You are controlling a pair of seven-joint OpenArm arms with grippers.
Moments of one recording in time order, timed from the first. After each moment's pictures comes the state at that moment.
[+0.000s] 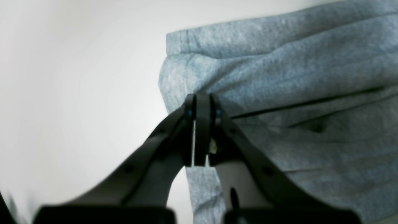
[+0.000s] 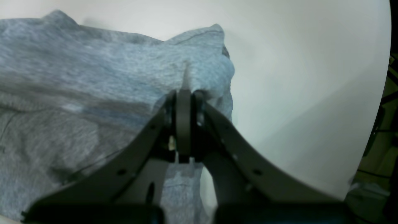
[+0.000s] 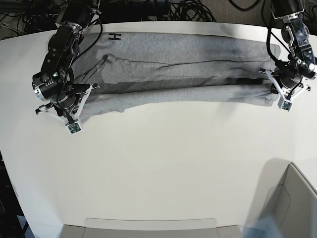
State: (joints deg) left arm 9.9 -23.3 -26.7 95.4 -16.6 -33.7 60.1; right arm 2.7 0.5 15.0 114.9 -0.7 38.7 -82.3
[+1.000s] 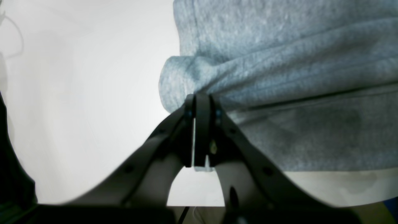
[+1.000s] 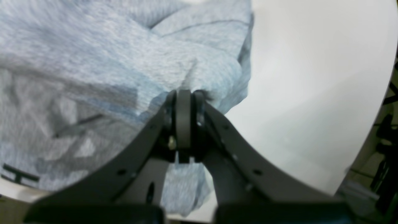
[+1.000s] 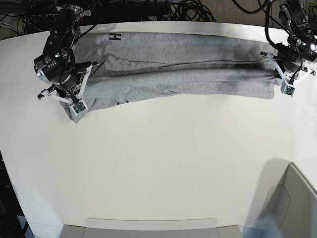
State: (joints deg) left arm 18.5 -19.8 -33.2 107.8 -17.1 -33.7 67.9; right arm -5.8 0.8 15.1 119.4 -1.0 44.2 -82.6
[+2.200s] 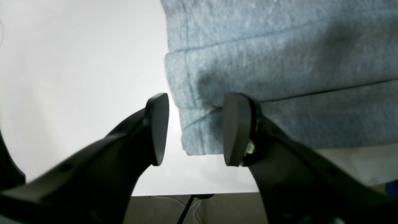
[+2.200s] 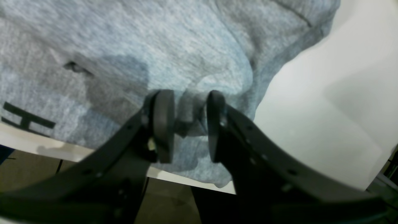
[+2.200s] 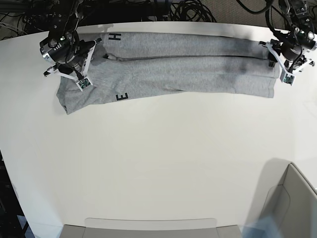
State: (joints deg) left arm 25.5 -19.7 -33.9 109.1 -16.6 -33.7 60.0; right arm -15.4 0.0 15.2 119.3 -1.0 44.2 -82.2
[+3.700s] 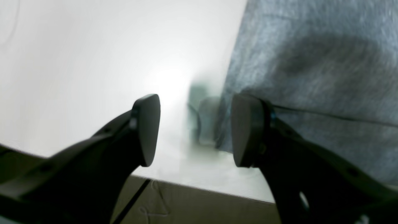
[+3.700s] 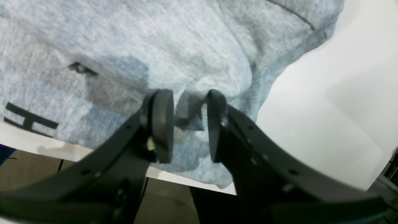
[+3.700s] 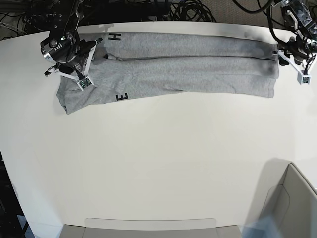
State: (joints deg) left arm 14.3 -16.0 -43.9 97.4 -16.0 -33.5 71.1; right arm -15.6 -0.2 14.9 119.3 -0.9 44.2 -81.9
